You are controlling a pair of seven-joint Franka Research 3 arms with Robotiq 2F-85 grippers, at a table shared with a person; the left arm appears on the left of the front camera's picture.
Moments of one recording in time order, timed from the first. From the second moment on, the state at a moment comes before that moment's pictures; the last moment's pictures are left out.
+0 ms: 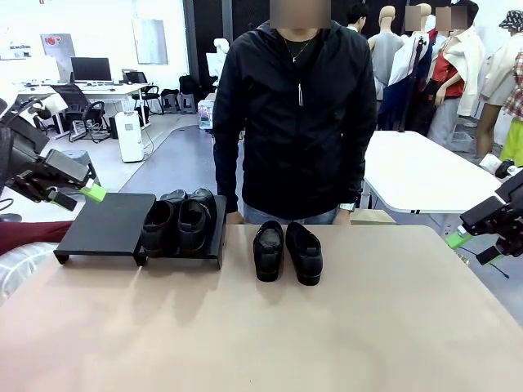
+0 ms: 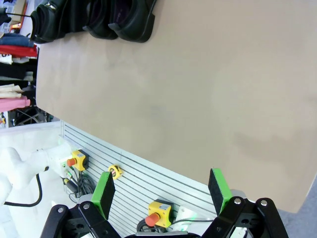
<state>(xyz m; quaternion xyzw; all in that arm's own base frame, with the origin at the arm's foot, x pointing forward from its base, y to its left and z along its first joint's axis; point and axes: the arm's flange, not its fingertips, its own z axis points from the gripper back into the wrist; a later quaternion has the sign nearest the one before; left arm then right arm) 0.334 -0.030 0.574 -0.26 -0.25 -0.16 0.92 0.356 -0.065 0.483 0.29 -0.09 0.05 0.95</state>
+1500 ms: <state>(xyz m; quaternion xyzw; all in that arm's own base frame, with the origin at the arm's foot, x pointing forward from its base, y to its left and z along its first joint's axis) 0.335 -0.028 0.574 -0.26 -0.25 -0.16 0.92 0.437 0.228 0.524 0.16 -0.07 0.18 0.97</state>
